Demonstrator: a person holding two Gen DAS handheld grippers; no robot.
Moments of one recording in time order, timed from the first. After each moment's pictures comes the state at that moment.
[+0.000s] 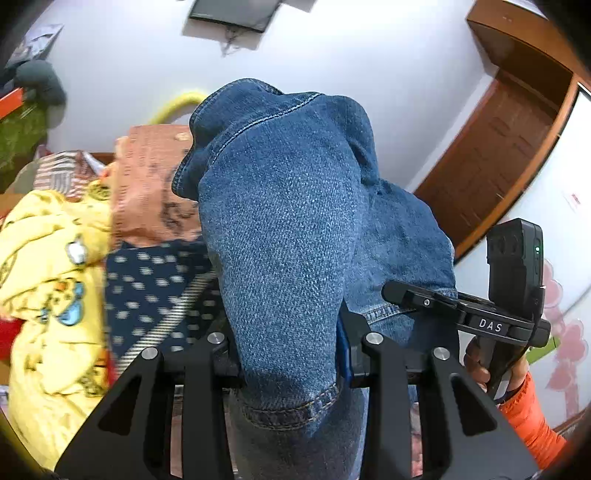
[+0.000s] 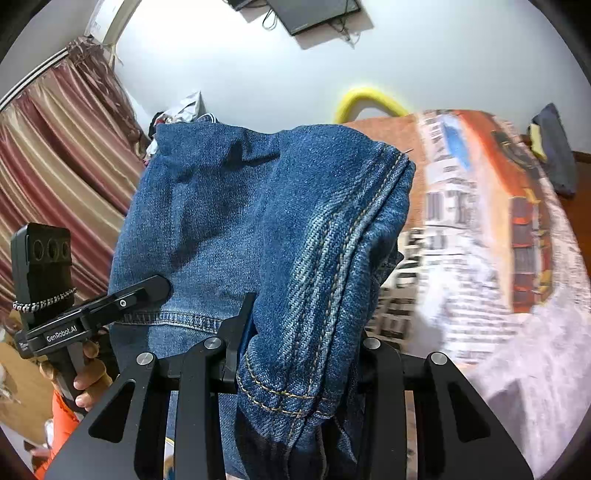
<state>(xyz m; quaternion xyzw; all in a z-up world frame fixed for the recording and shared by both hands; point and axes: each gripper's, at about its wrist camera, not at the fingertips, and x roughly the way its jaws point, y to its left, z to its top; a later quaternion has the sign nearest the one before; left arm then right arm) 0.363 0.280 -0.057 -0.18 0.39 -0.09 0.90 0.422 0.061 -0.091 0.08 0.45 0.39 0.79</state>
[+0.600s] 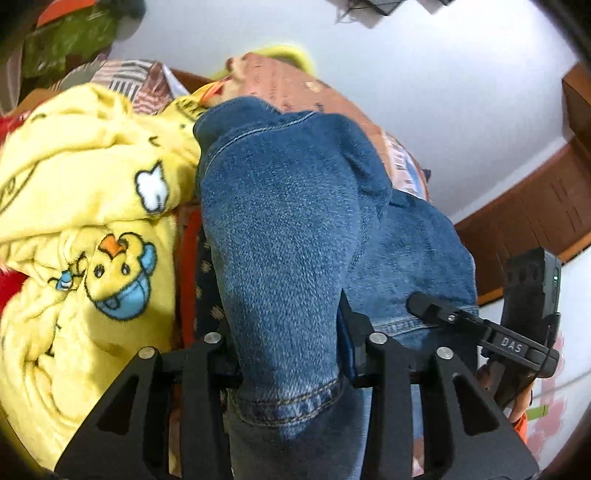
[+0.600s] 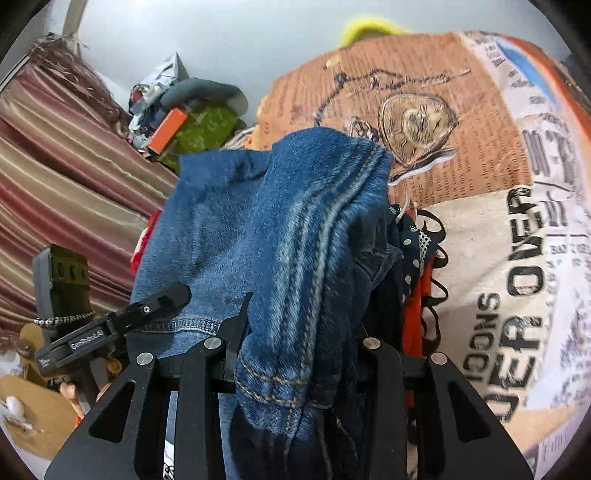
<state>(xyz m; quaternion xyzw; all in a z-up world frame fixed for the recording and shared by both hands) 0.412 0.423 -0.185 -0.30 0.45 -0.01 0.84 0.516 0.189 -0.213 0.09 0.55 0.40 0.73</state>
